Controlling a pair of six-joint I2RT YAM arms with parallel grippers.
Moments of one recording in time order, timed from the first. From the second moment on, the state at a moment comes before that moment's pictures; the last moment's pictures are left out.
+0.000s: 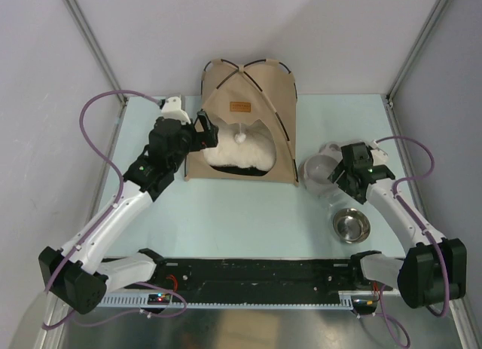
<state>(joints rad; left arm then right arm) -0.51 1.11 1.07 -0.23 -0.26 -0.39 0.21 1.19 0.86 -0.72 0.35 0.82</state>
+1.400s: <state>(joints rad) -0.56 1.10 1.02 -0.07 0.17 -0.31 0.07 1.27 0.76 -0.52 0.06 0.80</state>
